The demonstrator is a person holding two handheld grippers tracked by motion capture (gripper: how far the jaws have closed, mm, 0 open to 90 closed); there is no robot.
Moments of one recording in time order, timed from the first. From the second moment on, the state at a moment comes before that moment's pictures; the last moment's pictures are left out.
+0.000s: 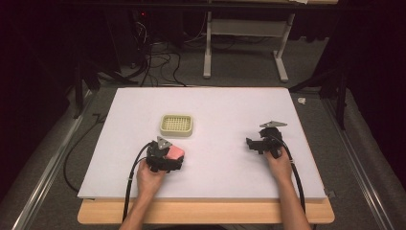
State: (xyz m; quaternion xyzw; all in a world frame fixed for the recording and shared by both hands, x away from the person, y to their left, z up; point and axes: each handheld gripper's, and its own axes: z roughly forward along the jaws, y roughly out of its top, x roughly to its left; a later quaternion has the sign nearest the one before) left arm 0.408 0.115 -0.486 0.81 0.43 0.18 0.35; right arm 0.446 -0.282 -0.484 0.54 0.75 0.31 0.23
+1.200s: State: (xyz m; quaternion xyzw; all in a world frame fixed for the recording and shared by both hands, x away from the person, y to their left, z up) left arm 0.398 0.117 -0.464 0.81 0.42 0.17 0.37; right arm 0.446 -0.282 -0.484 0.54 0.75 0.31 0.23
